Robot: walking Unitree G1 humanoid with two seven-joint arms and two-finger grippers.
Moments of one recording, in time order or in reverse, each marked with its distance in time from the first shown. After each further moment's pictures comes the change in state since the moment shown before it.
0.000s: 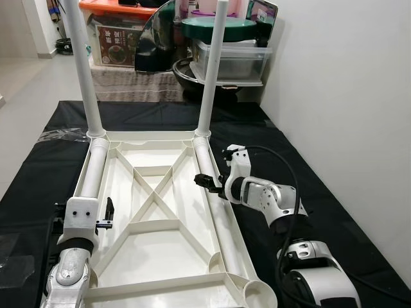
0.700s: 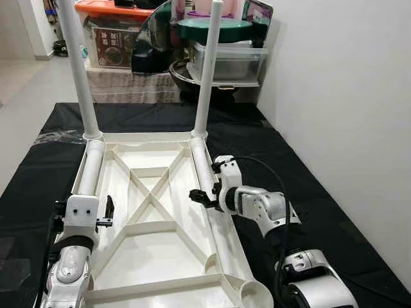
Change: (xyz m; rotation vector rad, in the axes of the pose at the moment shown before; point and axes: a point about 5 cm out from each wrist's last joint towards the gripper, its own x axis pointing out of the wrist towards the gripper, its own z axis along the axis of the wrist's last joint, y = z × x) left arm 0.003 0.000 0.002 0.010 -0.011 0.003; right arm 0.005 0.010 -0.015 -0.187 0.083 -0.018
